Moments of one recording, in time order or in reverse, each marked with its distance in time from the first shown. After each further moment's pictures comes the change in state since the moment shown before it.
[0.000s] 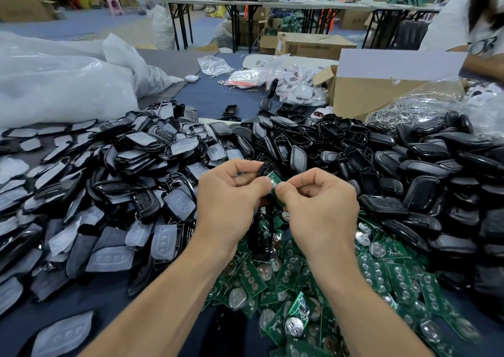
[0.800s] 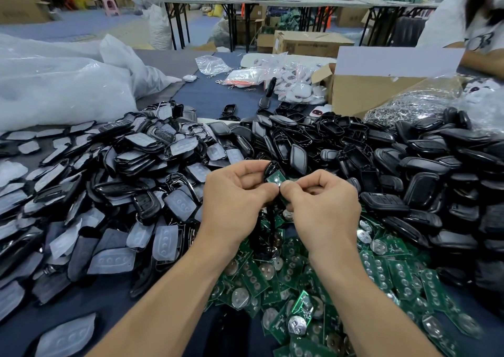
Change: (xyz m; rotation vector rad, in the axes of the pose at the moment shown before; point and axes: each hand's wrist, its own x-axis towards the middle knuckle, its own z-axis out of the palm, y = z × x) left_hand 0.006 -0.005 -0.002 0.106 -0.131 -0.008; right_hand 0.004 0.006 0.002 -0.033 0.052 0.098
